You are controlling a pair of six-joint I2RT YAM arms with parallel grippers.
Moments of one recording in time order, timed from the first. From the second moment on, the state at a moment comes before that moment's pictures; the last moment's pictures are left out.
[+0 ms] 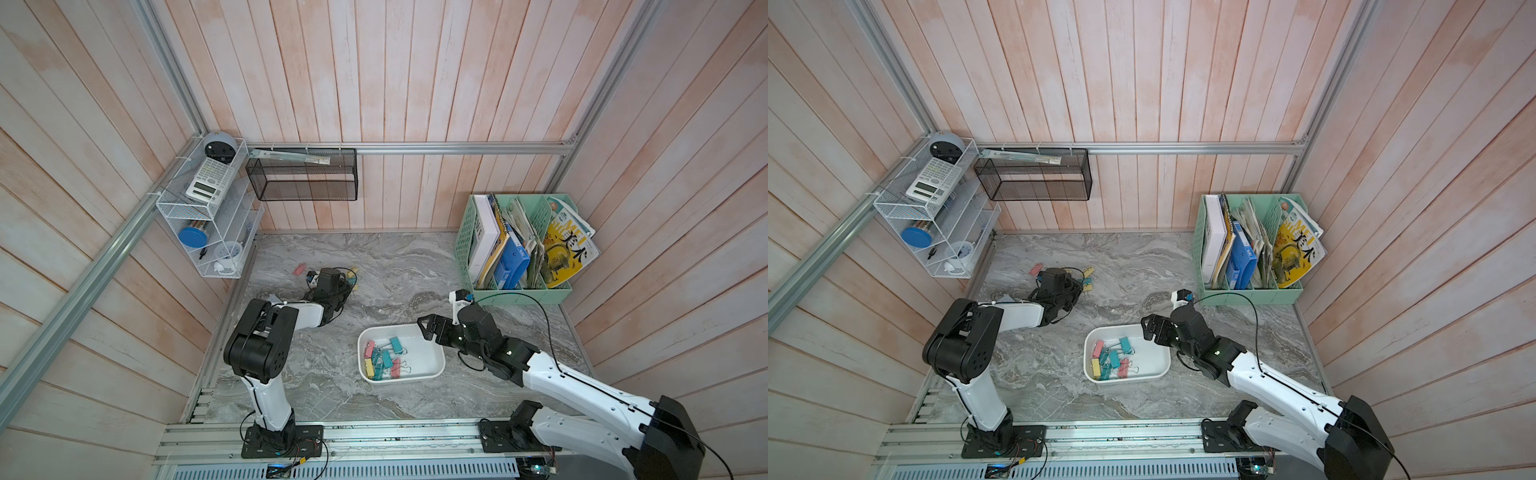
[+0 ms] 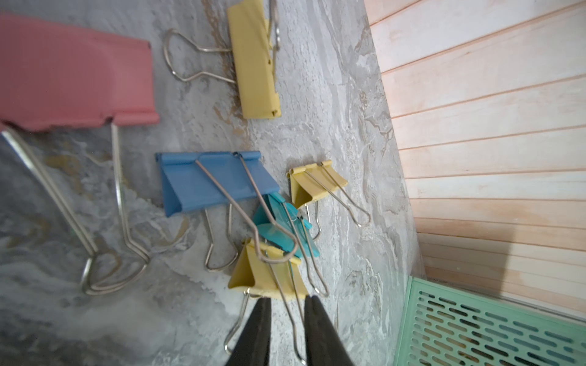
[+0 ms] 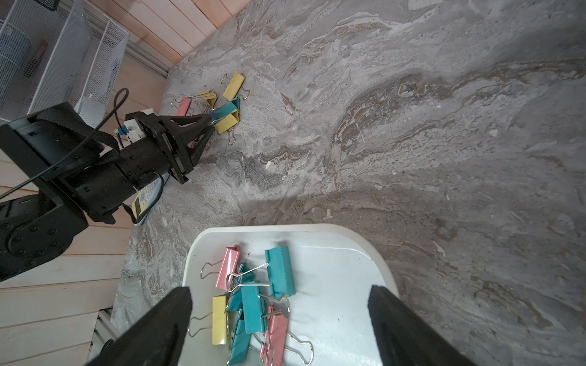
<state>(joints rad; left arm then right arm) -0.30 1.83 0.87 0.32 0.02 -1.21 0.79 1.02 0.59 -0.17 0.06 0.87</state>
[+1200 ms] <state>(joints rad) -0.68 1.49 1.24 -0.62 -0.36 -0.76 0.44 1.02 0.64 -0.32 -0.19 0.73</state>
